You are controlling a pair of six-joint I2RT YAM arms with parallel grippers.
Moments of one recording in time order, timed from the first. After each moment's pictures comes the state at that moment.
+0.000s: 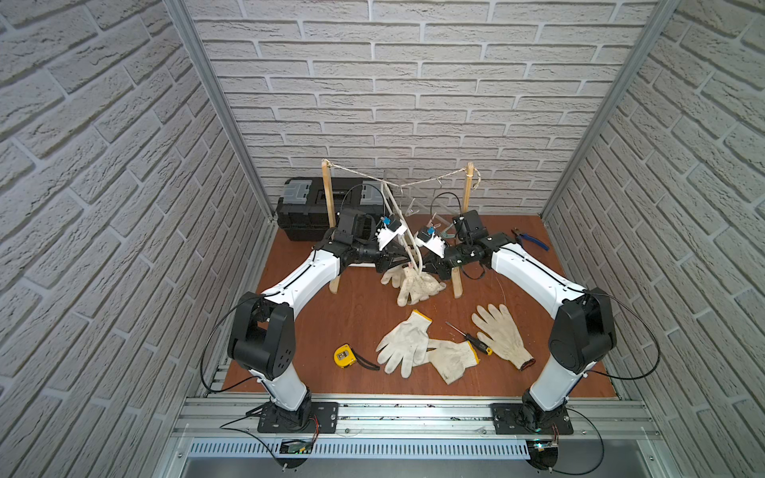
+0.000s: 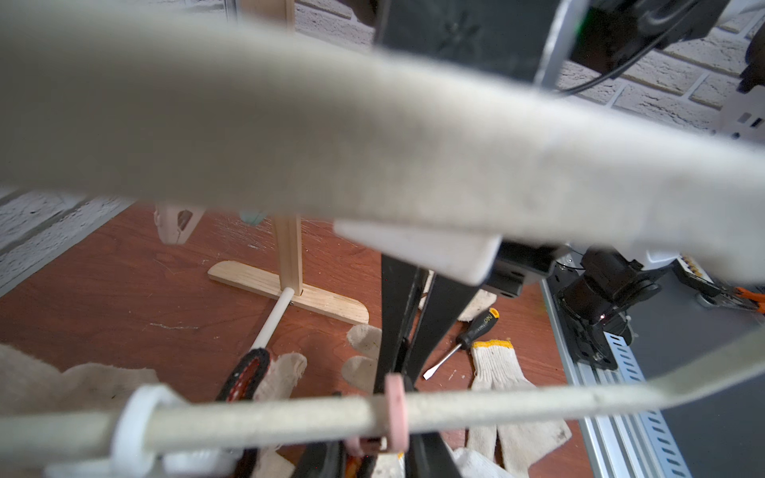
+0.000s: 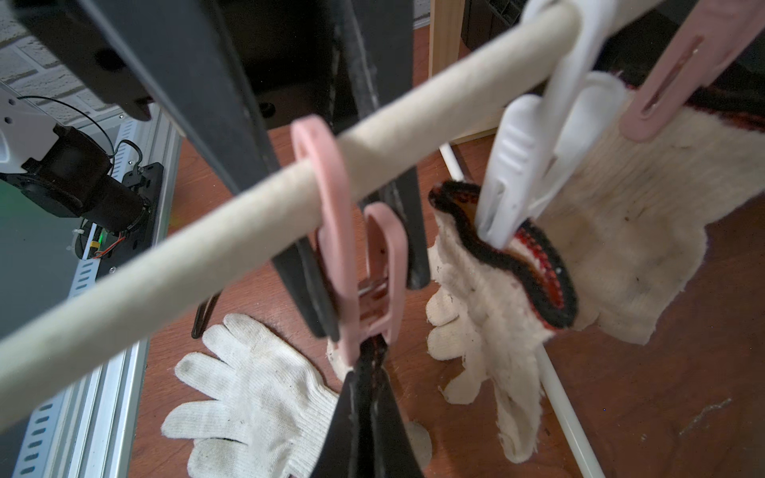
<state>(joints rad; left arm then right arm) -0.40 1.67 1.32 -0.29 0.98 0.36 0.37 1.75 1.48 -0.68 -0.75 -0.57</state>
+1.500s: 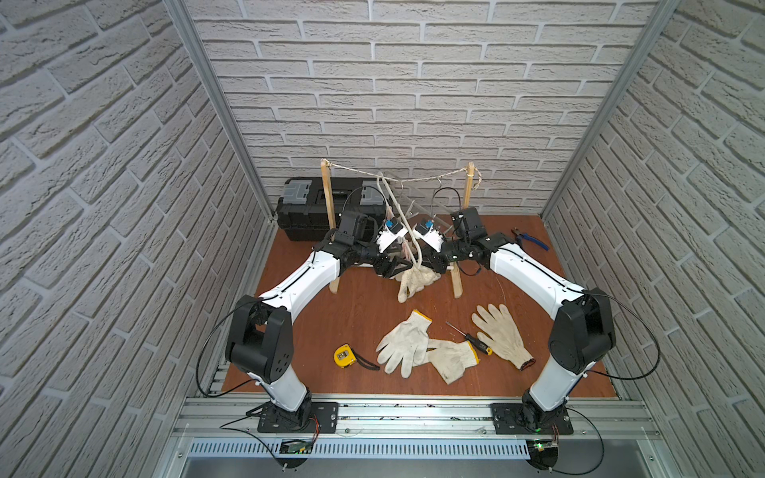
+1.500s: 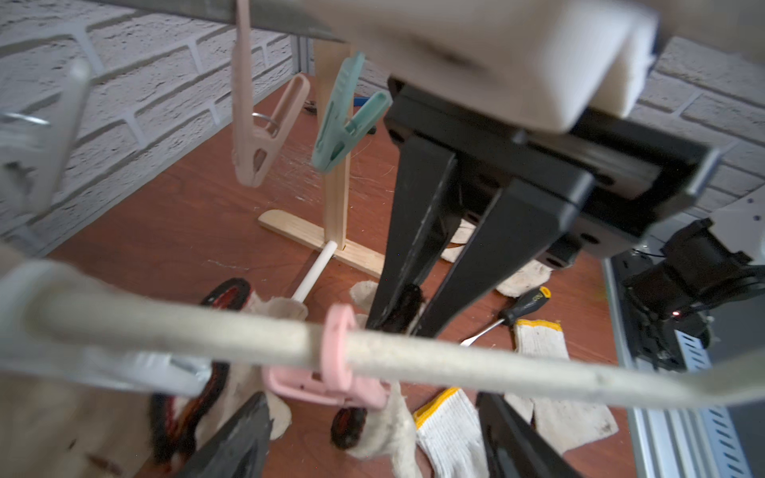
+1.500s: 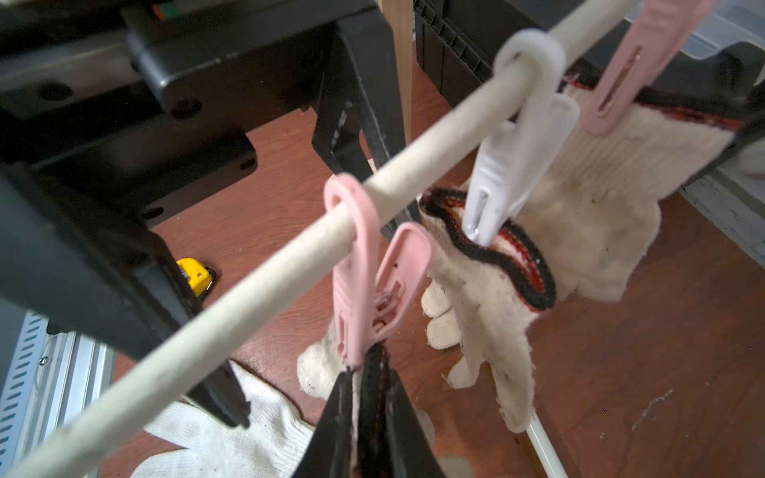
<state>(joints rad) -0.42 1.60 1.29 -0.37 0.74 0.35 0.40 1.75 1.48 -0.55 -0.66 -0.44</state>
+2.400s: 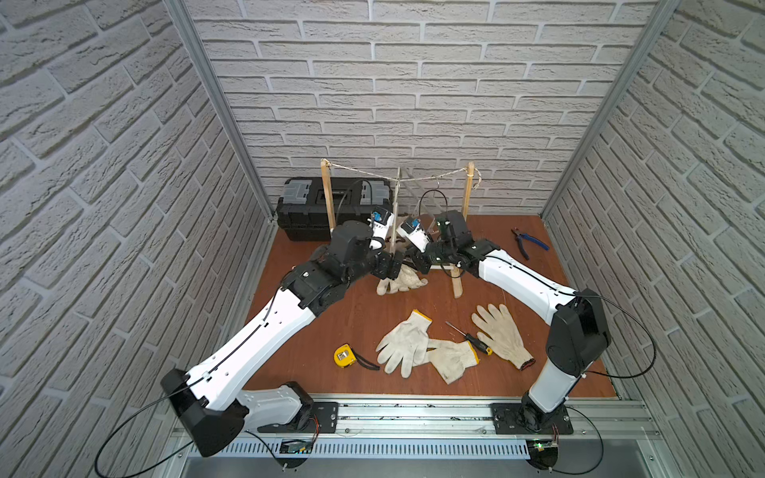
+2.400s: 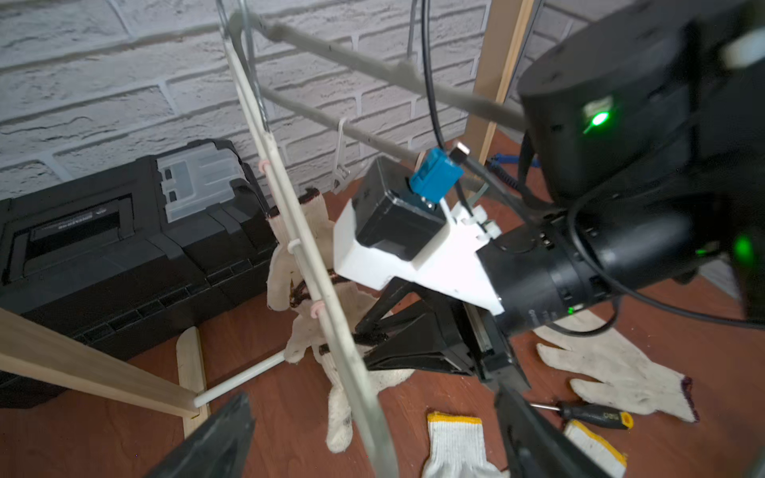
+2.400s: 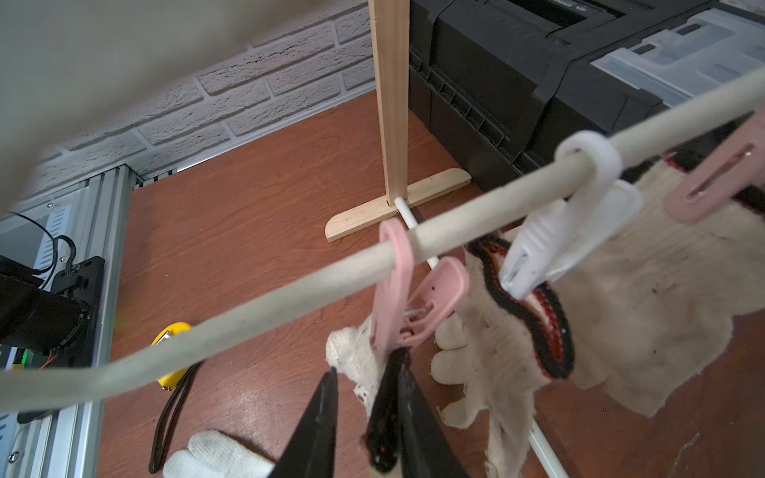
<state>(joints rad) -0.75 1.28 1.38 -0.62 -0.18 -0.09 0.51 1.75 1.46 -0.37 -0.53 -0.24</state>
